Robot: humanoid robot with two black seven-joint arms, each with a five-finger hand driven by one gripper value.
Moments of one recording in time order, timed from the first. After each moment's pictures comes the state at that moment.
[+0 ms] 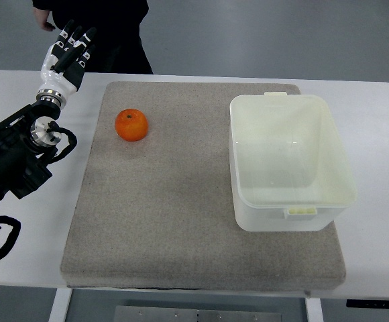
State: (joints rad) left arm -0.99 0.14 -0.53 -0.20 -0.25 -0.31 -0.42; right arm 0.03 0.00 -0.05 0.16 0.04 -0.07 0.15
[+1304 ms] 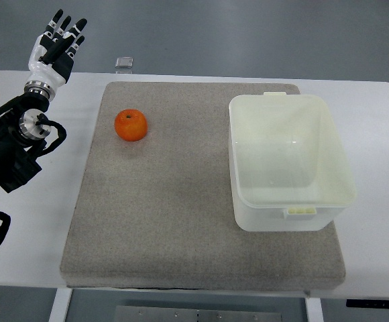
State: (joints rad) left arm -1.01 0.19 -0.52 -0.21 -0.23 -0.31 -0.42; right arm 0.03 0.00 -0.05 0.16 0.04 -0.07 0.15
